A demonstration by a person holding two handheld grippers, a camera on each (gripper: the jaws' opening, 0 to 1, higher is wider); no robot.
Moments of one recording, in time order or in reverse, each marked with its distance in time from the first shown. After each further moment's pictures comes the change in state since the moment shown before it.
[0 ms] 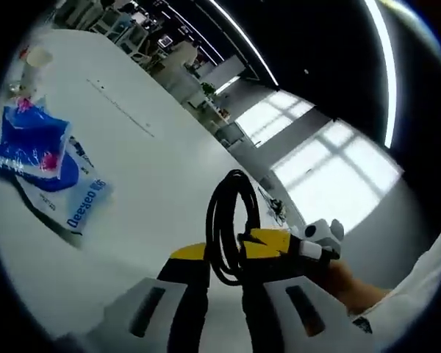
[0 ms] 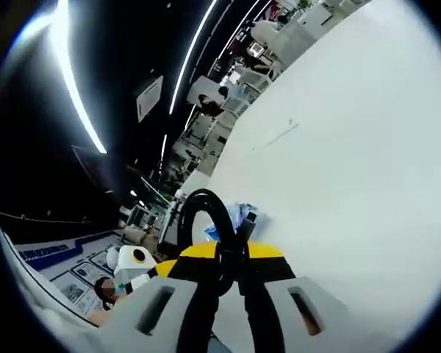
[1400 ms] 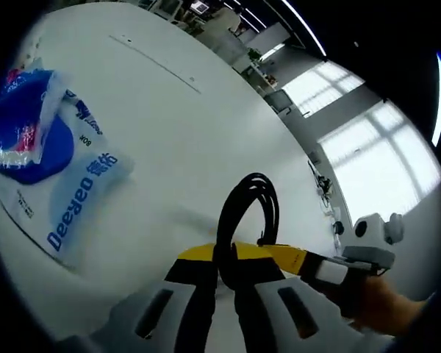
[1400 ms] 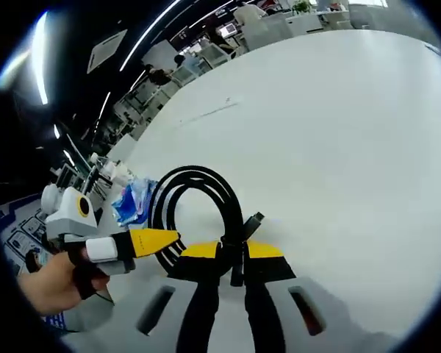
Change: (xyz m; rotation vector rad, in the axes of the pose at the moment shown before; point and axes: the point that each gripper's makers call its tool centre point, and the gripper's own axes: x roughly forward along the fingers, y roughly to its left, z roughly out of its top) left arm 0.078 0.082 -0.029 -0.068 0.216 0.285; right arm 0.025 -0.112 -0.008 -0.198 0.160 -0.456
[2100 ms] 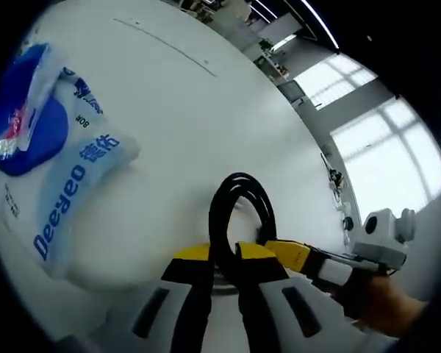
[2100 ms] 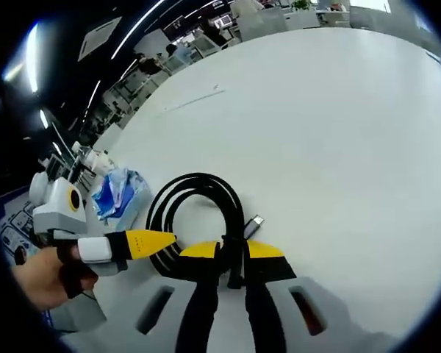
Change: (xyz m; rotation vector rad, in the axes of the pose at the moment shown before) left arm 0.018 0.018 -0.008 -0.012 0.059 0.057; right arm 0.017 -0.017 -0.004 -0.027 0.037 -0.077
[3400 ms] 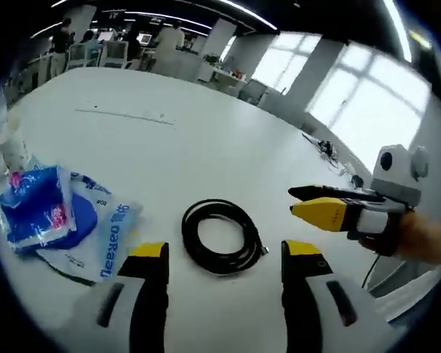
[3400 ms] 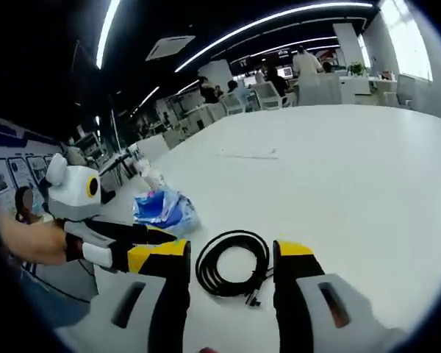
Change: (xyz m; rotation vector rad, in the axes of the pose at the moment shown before) left arm -0.073 -0.035 0.023 0.516 -0.157 0.003; right arm -0.083 0.058 0.055 -0.361 -0.299 0.184
